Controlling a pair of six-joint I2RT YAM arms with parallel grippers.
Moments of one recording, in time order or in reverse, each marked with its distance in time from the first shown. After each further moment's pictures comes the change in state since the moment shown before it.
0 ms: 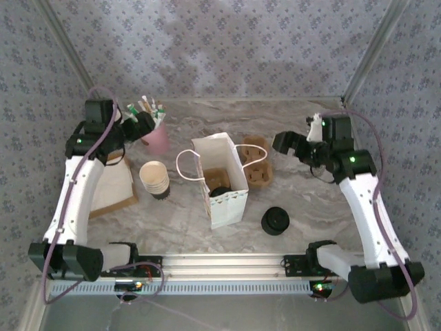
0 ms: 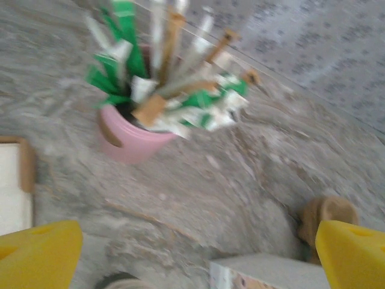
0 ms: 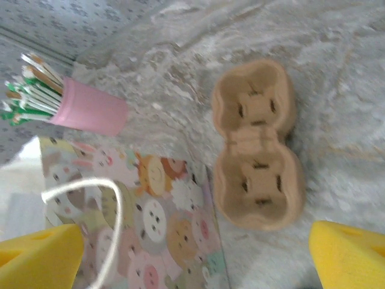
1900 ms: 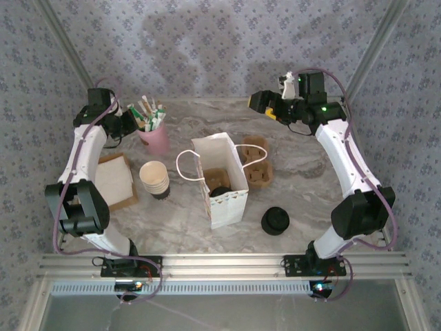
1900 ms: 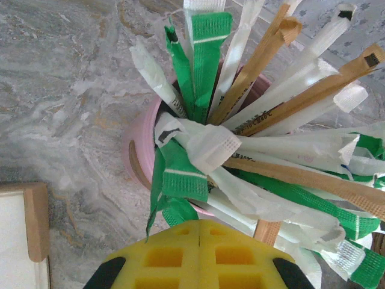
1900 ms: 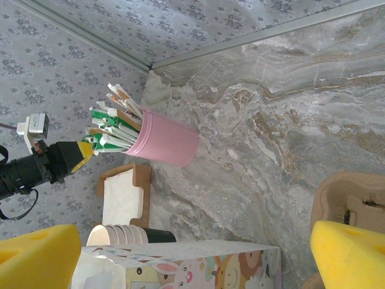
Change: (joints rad) left arm 0.130 0.364 0.106 0.063 0.127 0.135; right arm 0.062 0.468 0.388 0.180 -0.192 0.009
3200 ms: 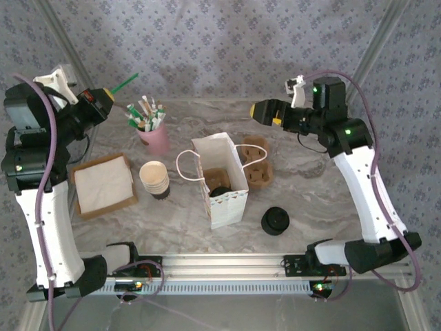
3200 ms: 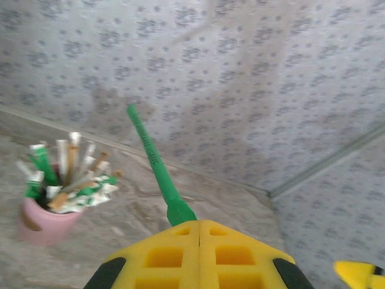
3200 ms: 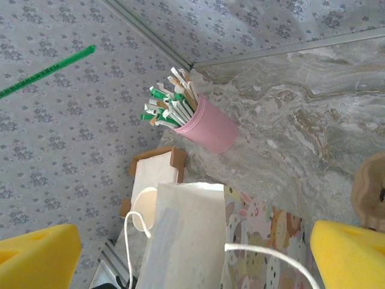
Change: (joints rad) left arm -0.020 -0.447 0.439 -0.234 0.172 -0.182; right arm 0.078 -0.286 -0.010 -0.136 0.027 -0.003
